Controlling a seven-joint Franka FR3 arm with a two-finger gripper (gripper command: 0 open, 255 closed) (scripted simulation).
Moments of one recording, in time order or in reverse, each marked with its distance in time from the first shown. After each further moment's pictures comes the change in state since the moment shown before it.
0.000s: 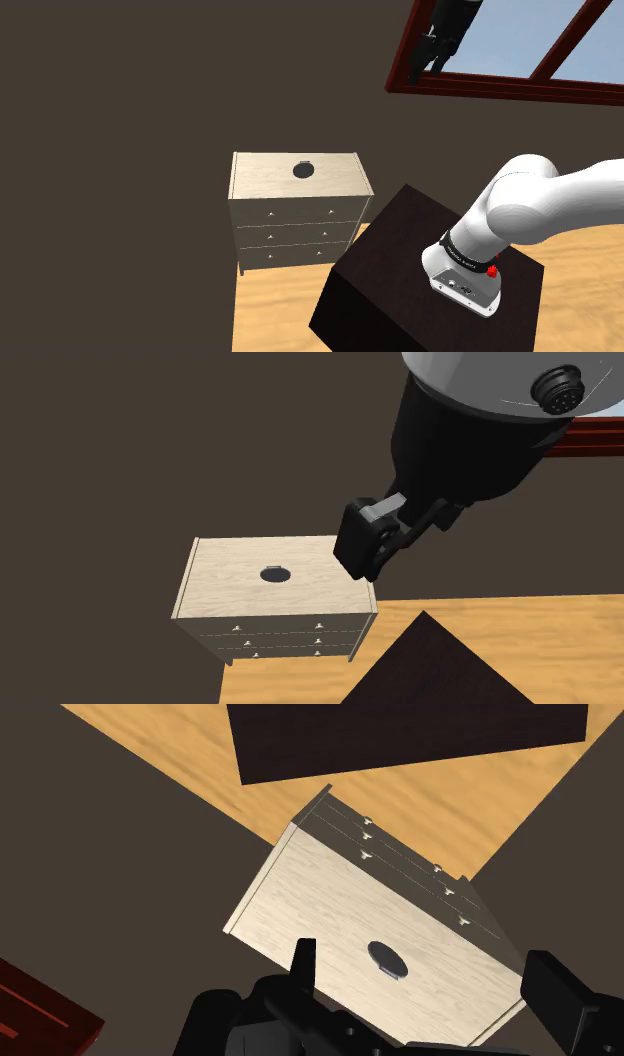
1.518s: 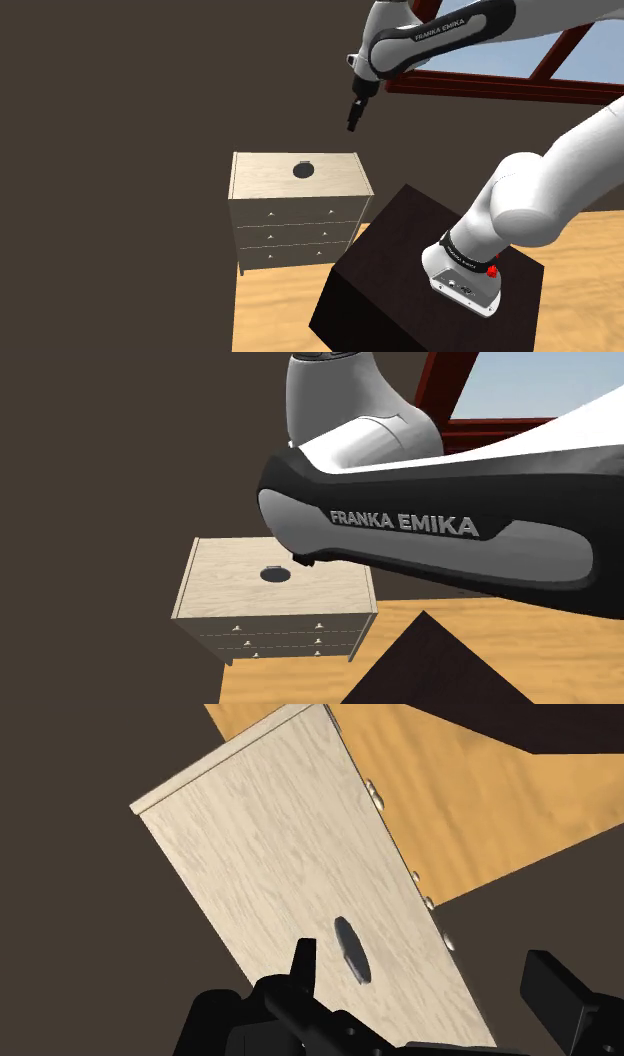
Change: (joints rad) arm 0.123 0.578 -0.259 -0.105 -0.013 0.677 -0.553
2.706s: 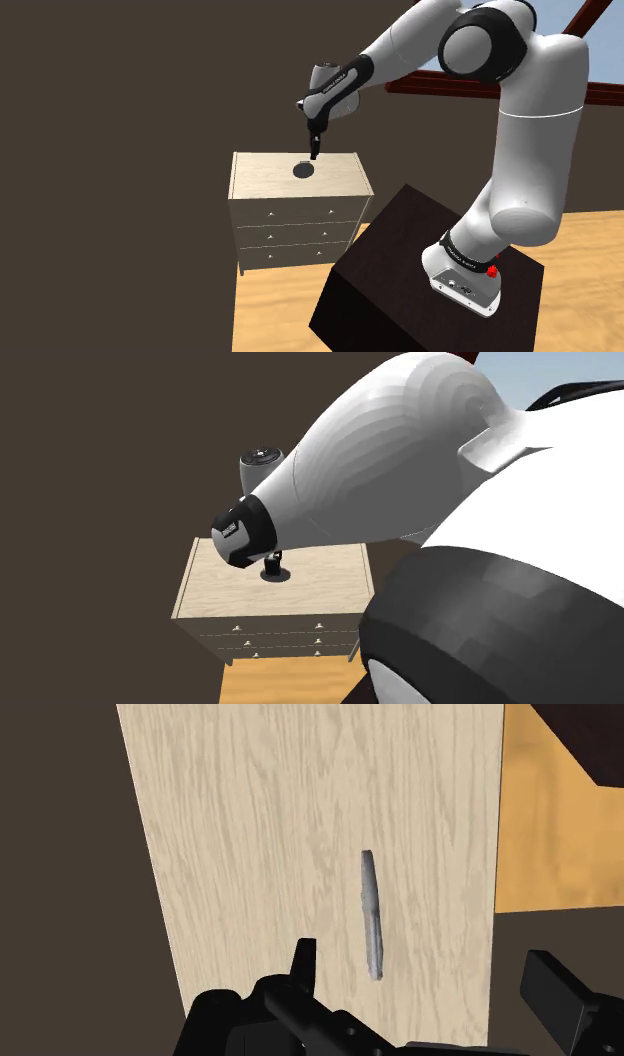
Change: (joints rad) arm -0.028 0.706 0.079 0.364 0.267 0.289 -0.543
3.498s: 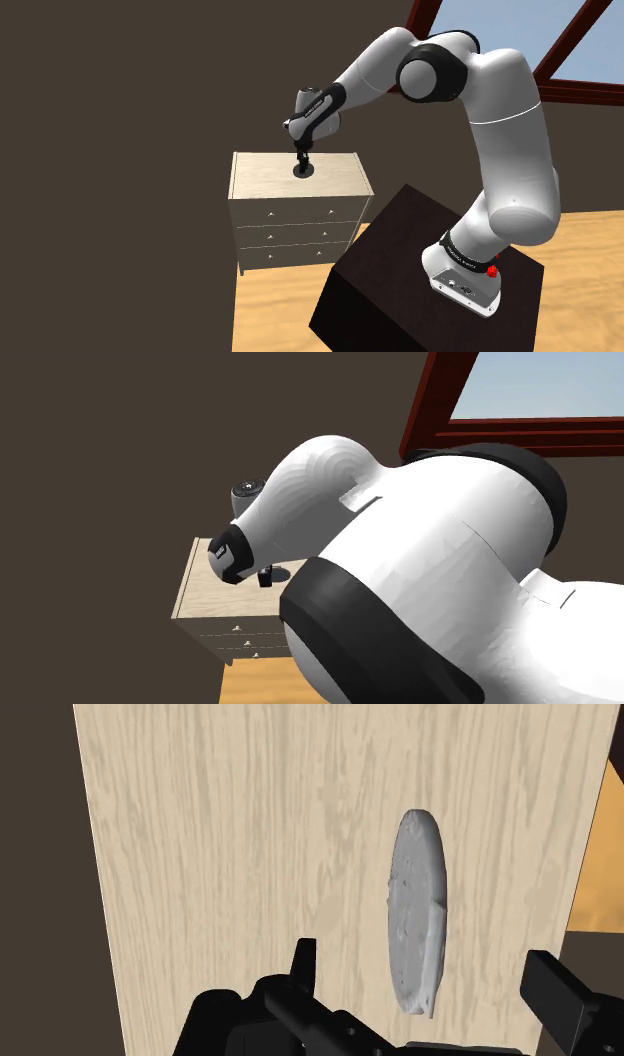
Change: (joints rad) arm -0.032 0.264 0.070 0.188 0.024 0.068 -0.093
